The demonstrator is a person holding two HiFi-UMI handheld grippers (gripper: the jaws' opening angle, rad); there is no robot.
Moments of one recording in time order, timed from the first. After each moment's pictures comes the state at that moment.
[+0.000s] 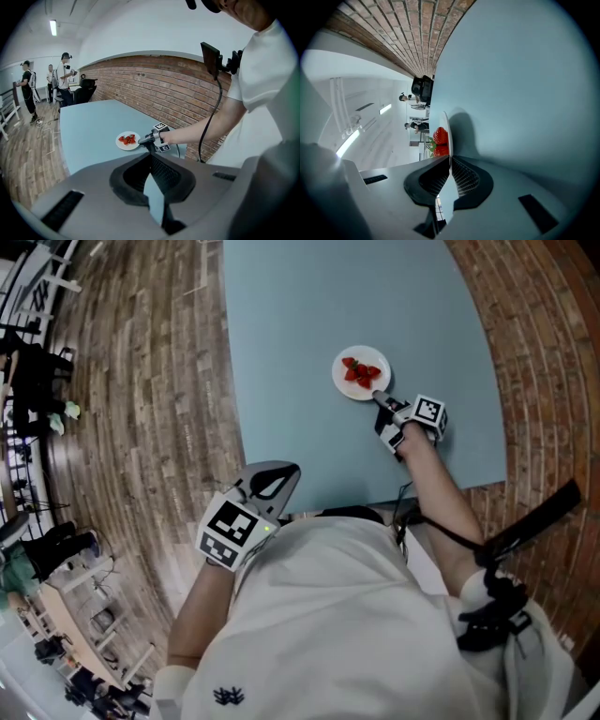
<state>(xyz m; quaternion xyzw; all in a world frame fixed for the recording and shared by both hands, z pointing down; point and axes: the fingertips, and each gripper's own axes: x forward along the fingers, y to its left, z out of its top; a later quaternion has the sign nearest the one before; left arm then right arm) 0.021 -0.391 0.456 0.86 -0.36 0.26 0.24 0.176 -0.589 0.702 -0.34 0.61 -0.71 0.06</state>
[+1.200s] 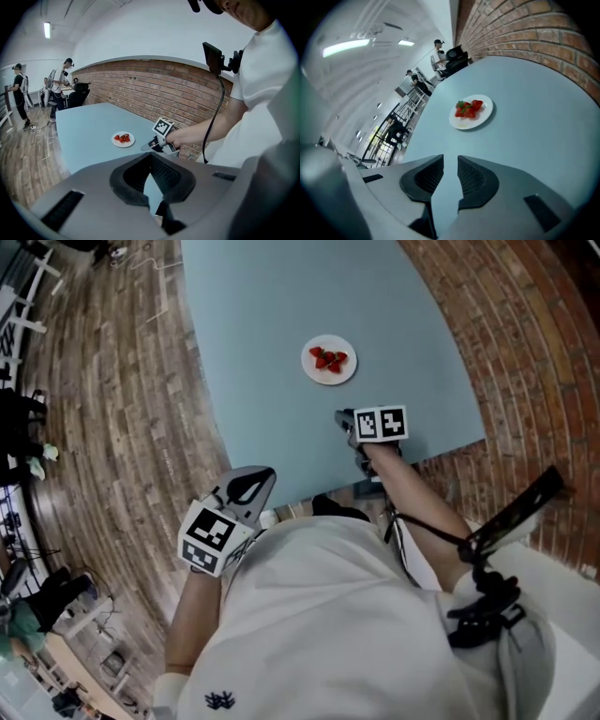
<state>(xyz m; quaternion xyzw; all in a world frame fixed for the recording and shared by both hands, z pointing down) -0.005 -0.355 0.443 0.88 -0.32 0.25 0.23 0.146 -0.493 0.648 -0.39 0.75 -0.46 -0.26</state>
